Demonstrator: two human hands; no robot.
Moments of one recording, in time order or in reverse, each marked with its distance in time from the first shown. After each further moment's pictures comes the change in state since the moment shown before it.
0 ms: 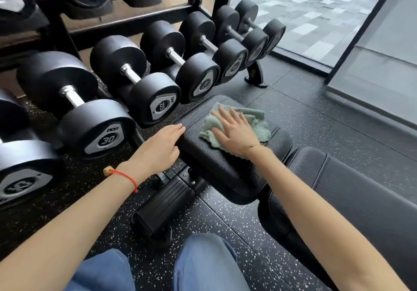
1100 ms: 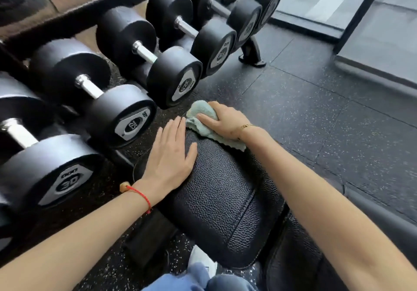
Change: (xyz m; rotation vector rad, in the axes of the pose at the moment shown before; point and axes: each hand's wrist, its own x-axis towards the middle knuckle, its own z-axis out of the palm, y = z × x) left_hand 0.128 0.039 0.037 0.123 0.045 -0.099; right_hand 0.118 0.077 -0.014 0.302 -0.149 0.139
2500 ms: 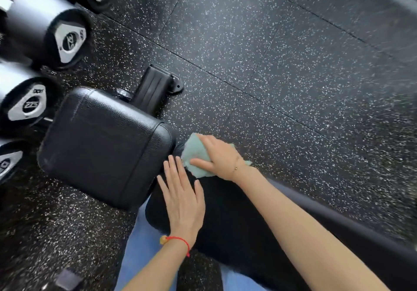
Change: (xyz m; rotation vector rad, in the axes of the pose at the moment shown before) left_hand -0.110 0.322 0.021 0.018 -0.432 -0.341; right_hand -0.251 0.178 -0.065 0.230 -0.343 0.133
